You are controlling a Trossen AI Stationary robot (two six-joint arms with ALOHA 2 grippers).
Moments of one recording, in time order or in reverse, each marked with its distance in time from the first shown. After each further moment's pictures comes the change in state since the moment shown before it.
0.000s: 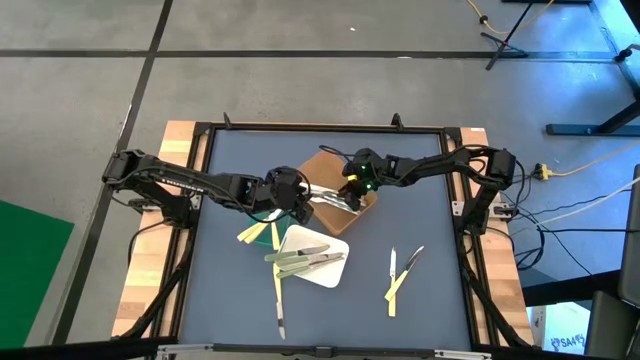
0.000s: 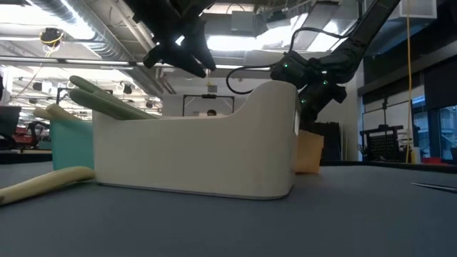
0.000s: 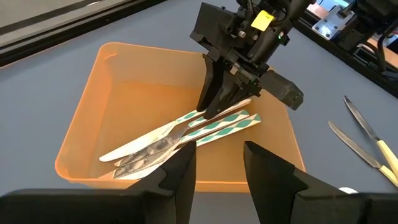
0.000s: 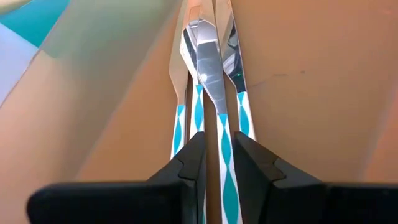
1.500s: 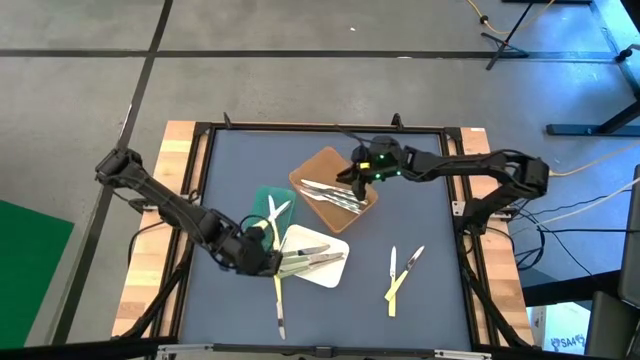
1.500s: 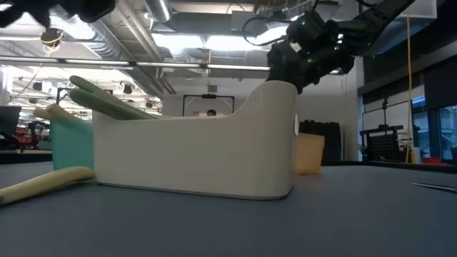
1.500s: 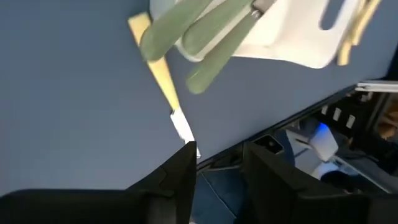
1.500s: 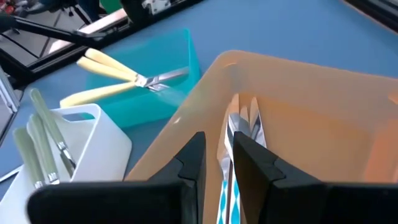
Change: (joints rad) left arm -0.419 -0.079 0.000 -0.298 0.517 -1.202; right arm -0.001 -0.268 -0.001 0.023 0.022 -0.002
